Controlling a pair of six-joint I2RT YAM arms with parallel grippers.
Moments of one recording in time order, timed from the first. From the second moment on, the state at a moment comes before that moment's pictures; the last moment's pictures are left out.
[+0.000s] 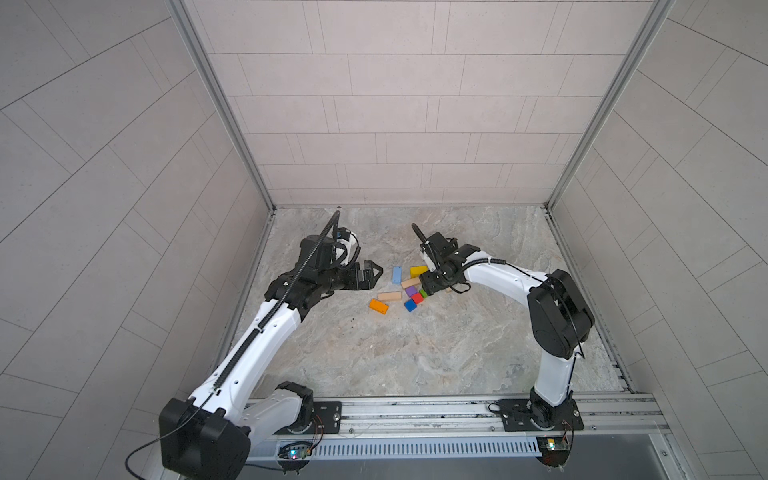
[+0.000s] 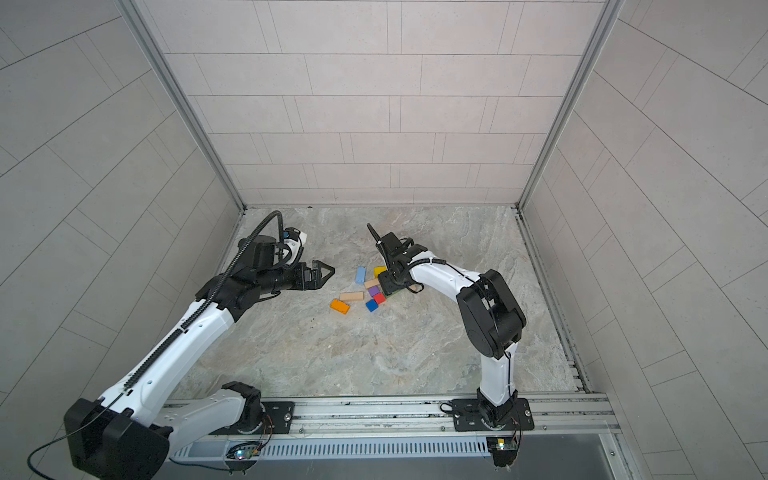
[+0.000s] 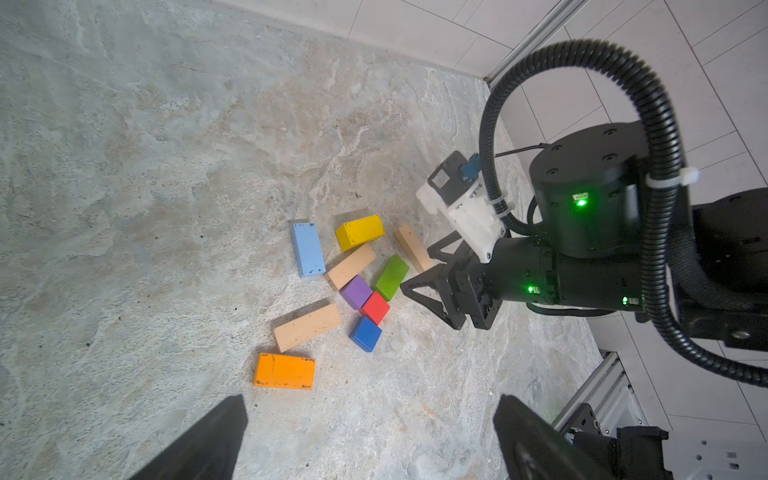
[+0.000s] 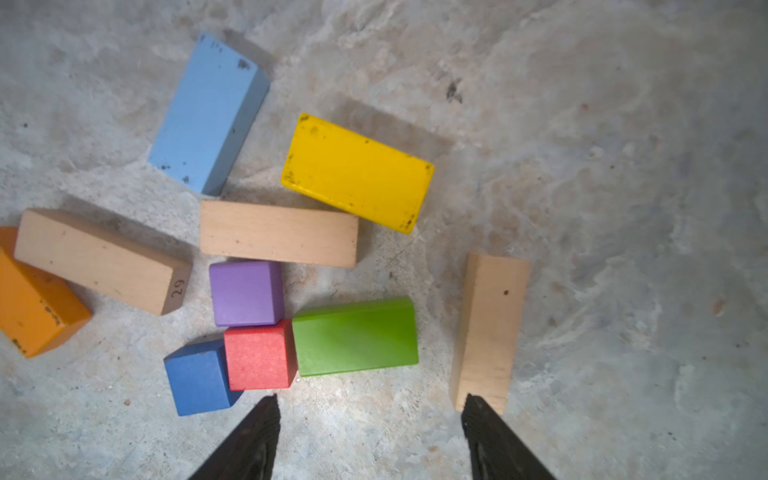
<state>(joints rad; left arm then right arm) -0.30 1.10 0.98 -0.55 0.41 -0.35 0.58 1.87 1.40 -0.71 0.08 0.20</state>
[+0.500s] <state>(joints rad) -0.30 1.10 0.96 -0.54 0.41 -0.36 0.54 1.87 1.34 -0.73 0.20 0.29</state>
